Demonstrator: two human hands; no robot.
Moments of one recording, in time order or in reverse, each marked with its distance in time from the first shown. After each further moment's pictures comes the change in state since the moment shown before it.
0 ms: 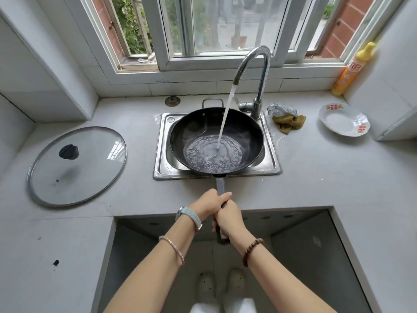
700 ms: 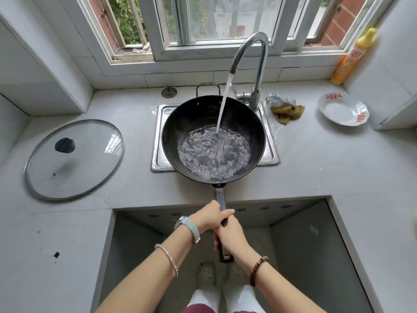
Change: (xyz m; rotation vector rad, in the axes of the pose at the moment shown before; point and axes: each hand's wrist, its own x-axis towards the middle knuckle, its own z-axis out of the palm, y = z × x) left_hand -0.029 -0.023 0.028 0.129 -0.152 -0.064; right_hand -0.034 0.047 0.003 0.020 -0.086 -0.025
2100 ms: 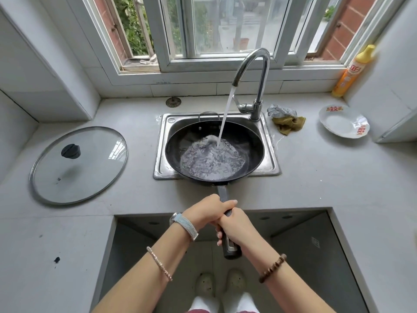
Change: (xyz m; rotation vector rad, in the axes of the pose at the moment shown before) left_hand -0.030 0.044 -0.036 -0.012 0.106 0.027; right_hand -0.009 -0.057 -0.028 0.035 -0.124 -0.009
